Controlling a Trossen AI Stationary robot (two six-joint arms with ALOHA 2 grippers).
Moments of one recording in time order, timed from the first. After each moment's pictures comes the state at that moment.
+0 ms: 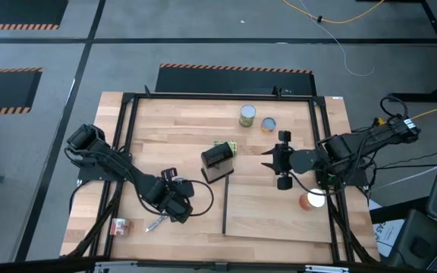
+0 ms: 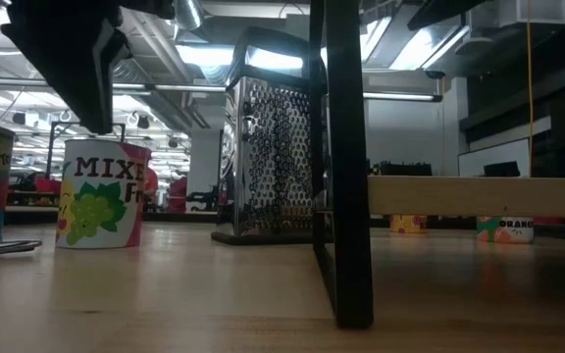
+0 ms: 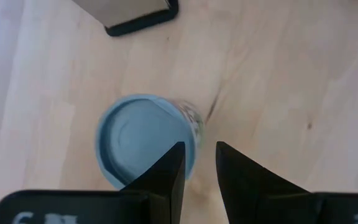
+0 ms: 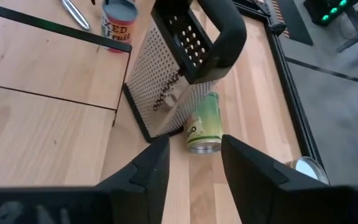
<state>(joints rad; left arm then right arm) -0.54 1.68 1.25 -0.99 -0.35 -0.81 0.37 1.12 1.05 -0.69 0.49 0.00</state>
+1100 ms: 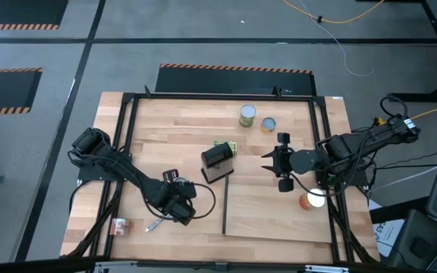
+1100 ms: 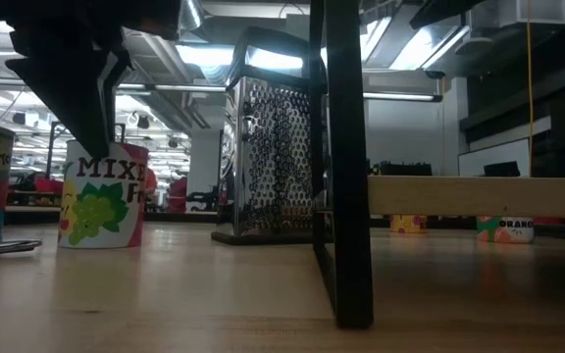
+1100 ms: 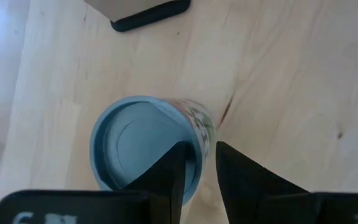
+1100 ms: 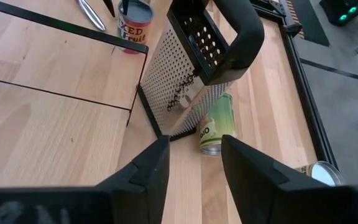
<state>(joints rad) -0.54 1.75 1.25 -0.99 -0.37 -0.83 0.37 1.12 1.05 -0.68 0.44 0.00</state>
